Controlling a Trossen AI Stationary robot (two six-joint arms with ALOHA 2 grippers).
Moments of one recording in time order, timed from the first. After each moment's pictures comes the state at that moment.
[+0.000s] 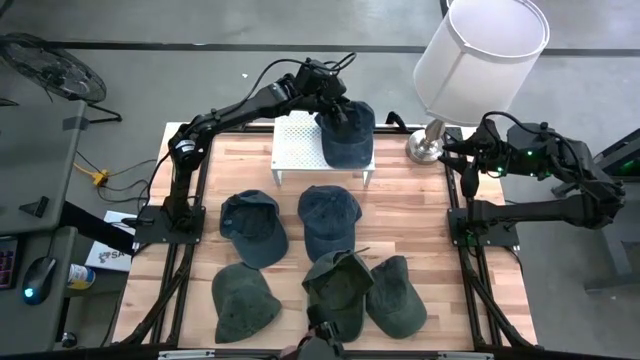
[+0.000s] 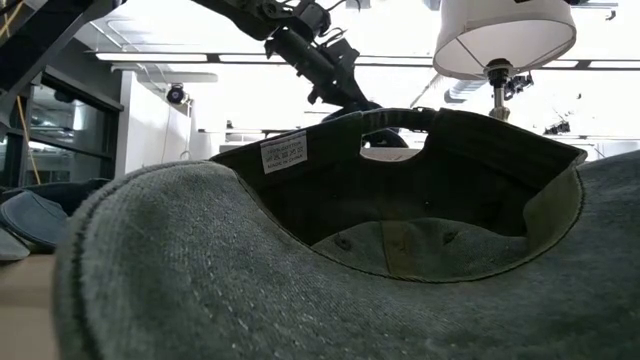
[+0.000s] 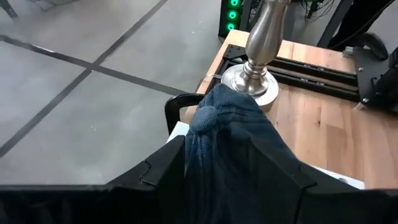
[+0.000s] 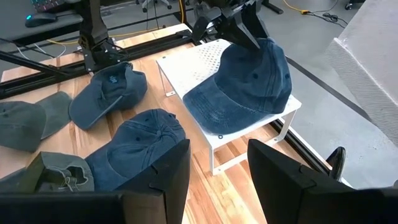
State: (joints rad) left arm 0.56 2.00 1.94 -0.41 0.15 0.11; right arm -0.22 0.69 1.26 -1.06 0.19 0.18
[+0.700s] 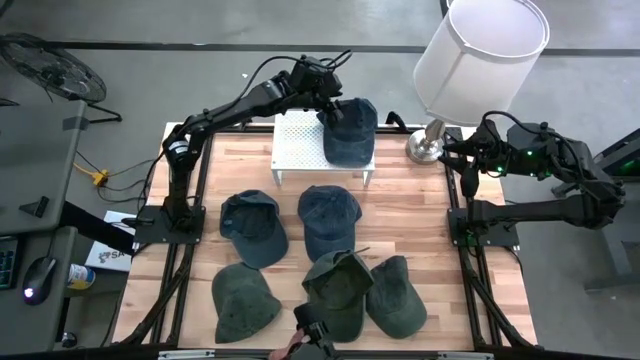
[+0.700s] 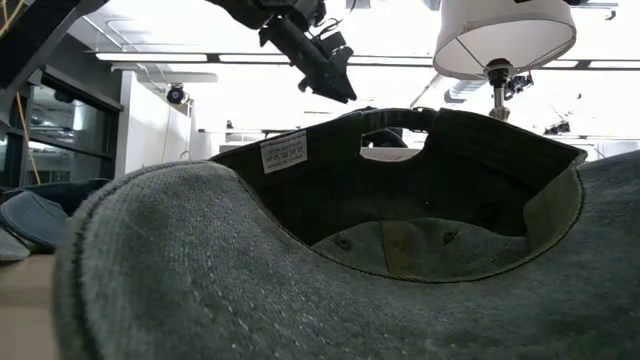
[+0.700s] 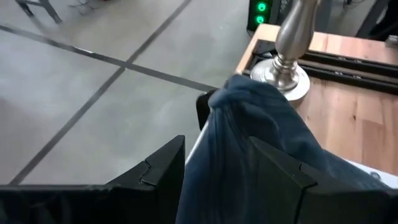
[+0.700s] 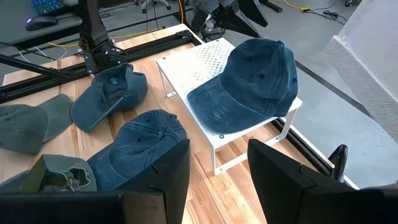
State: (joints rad) left arm 0.56 1.94 1.94 -0.47 0.02 0.15; right arm -0.22 0.69 1.26 -1.06 0.19 0.20
